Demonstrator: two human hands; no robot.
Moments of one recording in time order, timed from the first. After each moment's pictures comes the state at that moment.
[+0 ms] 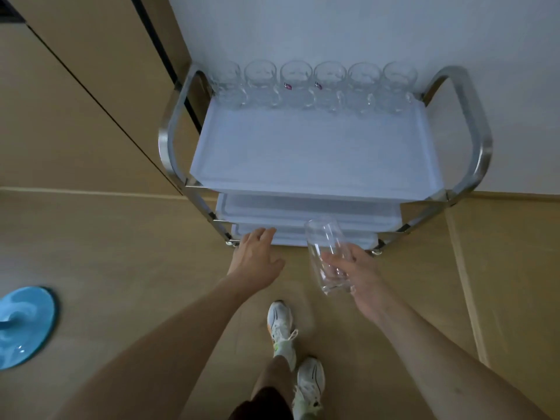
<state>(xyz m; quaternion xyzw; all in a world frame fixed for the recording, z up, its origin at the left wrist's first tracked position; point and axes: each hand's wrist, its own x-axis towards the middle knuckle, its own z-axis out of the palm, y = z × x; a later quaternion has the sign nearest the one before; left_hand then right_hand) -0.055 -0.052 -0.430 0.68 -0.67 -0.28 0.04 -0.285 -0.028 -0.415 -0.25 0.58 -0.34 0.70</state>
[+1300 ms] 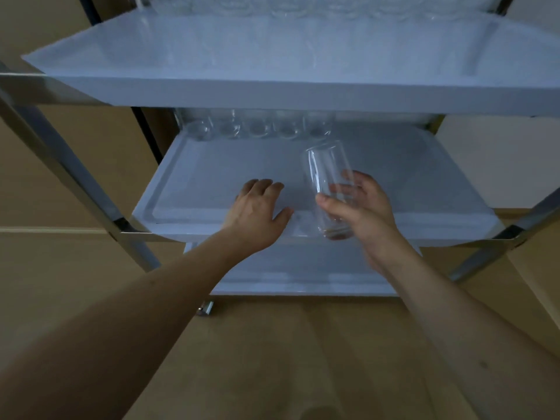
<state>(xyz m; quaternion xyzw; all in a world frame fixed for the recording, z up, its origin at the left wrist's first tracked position) -0.054 -0.267 -0.774 0.58 -0.79 -0.07 0.18 -0.257 -0.226 -0.747 -0.44 0.53 -0.55 0.46</state>
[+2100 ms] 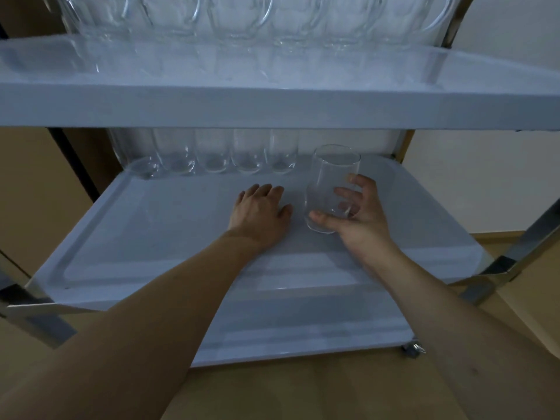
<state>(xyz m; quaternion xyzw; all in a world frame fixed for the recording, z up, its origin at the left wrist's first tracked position) -0.141 -0.382 -0.794 0.57 -0.80 -0.05 0.19 -0.325 -0.317 -0.787 -0.51 0.56 -0.57 0.31</state>
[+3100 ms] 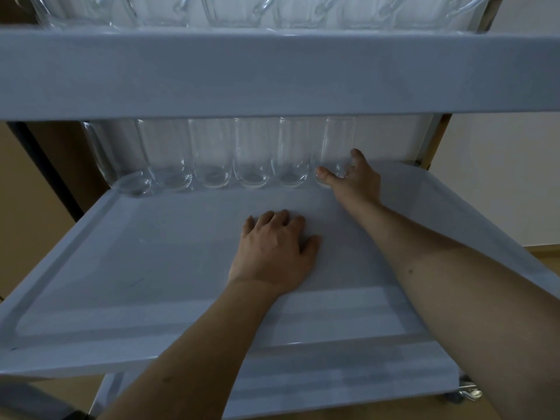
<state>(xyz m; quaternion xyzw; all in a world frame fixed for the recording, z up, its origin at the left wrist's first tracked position) -0.148 -0.380 -0.812 0.55 -0.82 0.04 0.17 -0.340 -0.494 -0.800 -0.53 0.68 -0.48 0.15</state>
